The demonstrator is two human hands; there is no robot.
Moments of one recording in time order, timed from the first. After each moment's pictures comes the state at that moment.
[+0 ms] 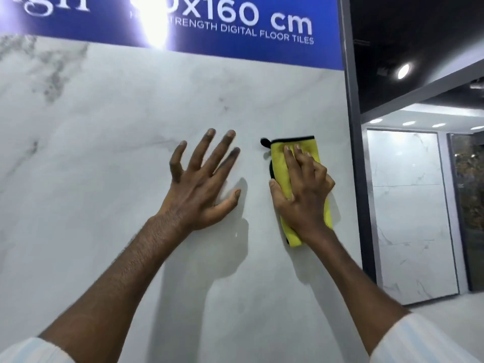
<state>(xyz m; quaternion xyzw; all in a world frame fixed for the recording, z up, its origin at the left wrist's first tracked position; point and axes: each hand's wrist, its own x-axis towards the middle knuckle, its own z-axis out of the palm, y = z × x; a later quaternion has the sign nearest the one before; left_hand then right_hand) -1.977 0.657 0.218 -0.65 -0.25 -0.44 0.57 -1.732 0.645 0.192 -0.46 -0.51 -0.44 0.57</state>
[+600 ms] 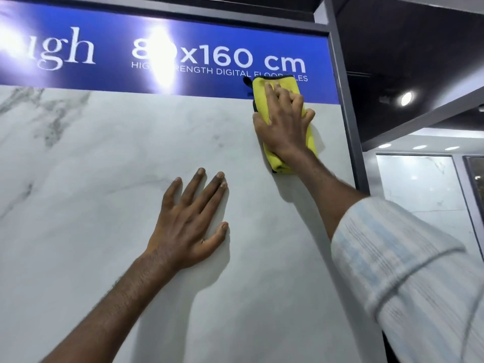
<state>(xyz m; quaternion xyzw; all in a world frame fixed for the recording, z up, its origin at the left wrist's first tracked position) -1.980 0.678 0.231 -0.63 -0.27 -0.43 0.59 -1.745 0.644 0.413 -0.49 -0.52 -0.44 0.54</state>
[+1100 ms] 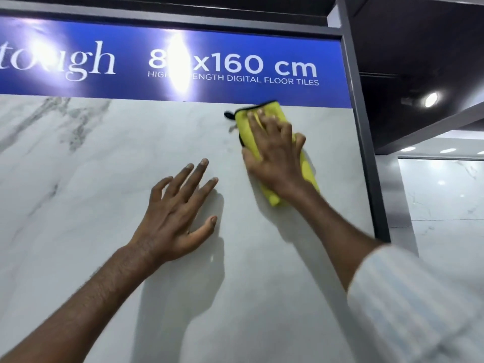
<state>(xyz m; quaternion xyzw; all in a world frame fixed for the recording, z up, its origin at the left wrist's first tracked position) -2.014 0.652 0.243 -0.65 -0.30 -0.43 0.55 -1.772 0.644 0.354 -0.44 -0.57 -0.49 0.49</state>
